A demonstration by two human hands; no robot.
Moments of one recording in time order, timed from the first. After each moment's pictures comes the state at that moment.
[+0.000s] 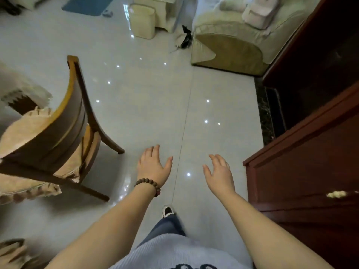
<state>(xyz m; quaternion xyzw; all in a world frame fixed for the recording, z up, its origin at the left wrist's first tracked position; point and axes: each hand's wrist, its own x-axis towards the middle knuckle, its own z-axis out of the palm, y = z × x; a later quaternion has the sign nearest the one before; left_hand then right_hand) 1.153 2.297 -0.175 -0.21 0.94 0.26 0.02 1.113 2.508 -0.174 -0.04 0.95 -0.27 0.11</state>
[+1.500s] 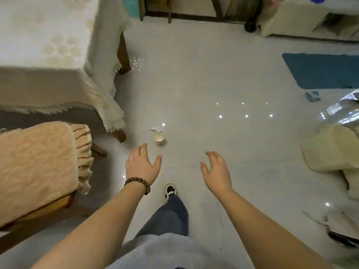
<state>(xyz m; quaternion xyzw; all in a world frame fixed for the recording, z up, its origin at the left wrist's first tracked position) 0.531 1.702 -0.212 -0.77 0.57 0.25 -0.12 0.304 1.711 -0.200 -0.61 0.73 -0.13 0.27</state>
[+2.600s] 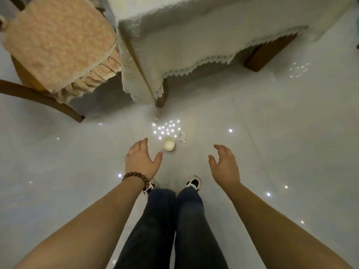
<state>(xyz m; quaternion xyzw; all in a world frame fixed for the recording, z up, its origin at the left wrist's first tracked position) 0.426 1.368 -0.322 -0.96 0.00 0.24 -0.17 0.345 1.134 -0.328 -0.88 0.28 0.18 0.33</state>
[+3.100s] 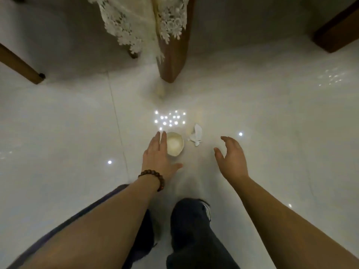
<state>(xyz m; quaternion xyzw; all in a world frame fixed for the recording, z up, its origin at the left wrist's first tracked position) 0.428 1.344 -0.722 -0.93 -0.02 0.30 -0.20 0.407 1.125 -0.708 -0.91 0.21 0.20 0.29</state>
